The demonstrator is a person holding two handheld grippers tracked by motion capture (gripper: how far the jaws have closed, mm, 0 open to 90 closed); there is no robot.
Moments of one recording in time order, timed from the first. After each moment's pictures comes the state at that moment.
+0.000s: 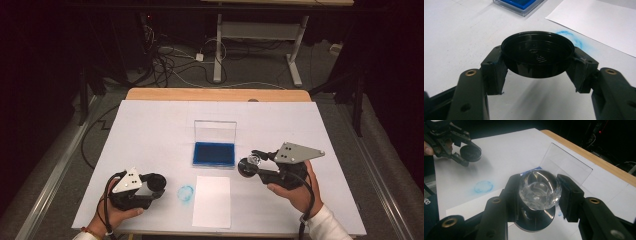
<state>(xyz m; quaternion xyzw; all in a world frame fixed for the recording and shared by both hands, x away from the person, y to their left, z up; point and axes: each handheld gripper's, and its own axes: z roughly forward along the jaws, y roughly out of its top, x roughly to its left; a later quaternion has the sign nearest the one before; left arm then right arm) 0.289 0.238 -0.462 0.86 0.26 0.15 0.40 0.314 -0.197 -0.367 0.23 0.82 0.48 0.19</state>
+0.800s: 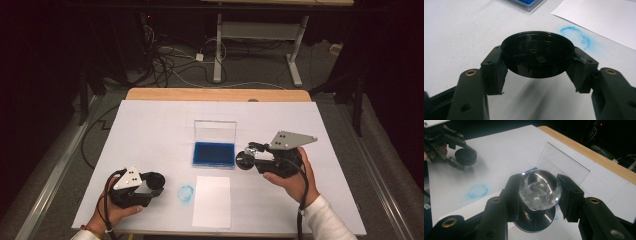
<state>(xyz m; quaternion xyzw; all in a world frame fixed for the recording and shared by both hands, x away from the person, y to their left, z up) 0.295 0.240 -0.464 0.87 0.27 0.14 0.39 0.340 -0.188 -0.358 0.25 0.83 0.47 0.17</state>
